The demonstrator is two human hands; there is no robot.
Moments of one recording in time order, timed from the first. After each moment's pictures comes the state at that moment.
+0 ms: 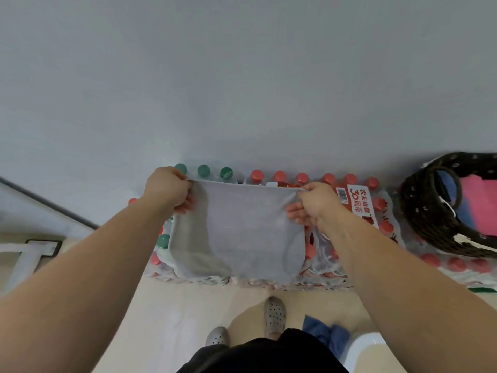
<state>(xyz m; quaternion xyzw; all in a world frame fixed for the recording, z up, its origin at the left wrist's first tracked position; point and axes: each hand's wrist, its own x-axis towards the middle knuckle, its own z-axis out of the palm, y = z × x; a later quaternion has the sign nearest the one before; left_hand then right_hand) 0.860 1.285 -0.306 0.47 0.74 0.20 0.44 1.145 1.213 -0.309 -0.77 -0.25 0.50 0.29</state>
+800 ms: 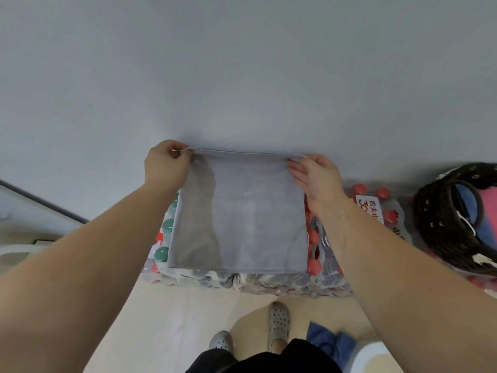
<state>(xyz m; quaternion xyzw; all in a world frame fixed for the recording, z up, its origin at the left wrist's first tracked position) 0.868 1.340 -0.307 0.49 0.69 0.39 0.36 1.144 1.274 -0.298 -0.62 -0.18 0.51 0.57</state>
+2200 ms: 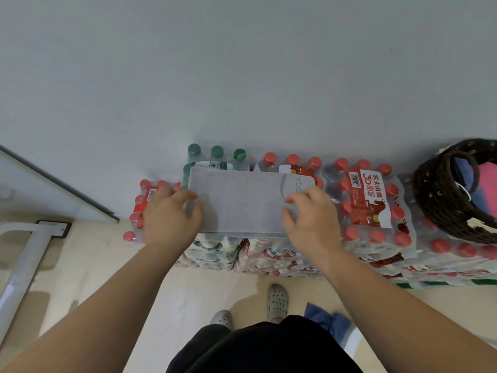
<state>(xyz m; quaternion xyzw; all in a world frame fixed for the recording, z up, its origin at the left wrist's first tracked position) 0.829 1.175 -0.337 0.67 0.70 0.23 0.12 1.095 1.129 -0.322 -0.74 -0.65 0.10 0.17</state>
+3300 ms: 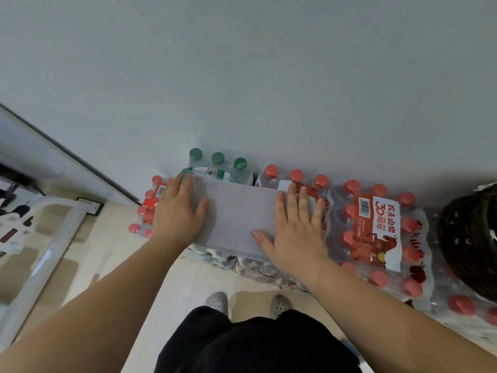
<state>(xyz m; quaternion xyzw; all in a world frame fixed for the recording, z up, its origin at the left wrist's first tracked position) 0.874 1.203 -0.358 0.65 0.74 0.14 0.12 1.121 1.170 -0.354 -0.64 -0.76 0.12 -0.08</state>
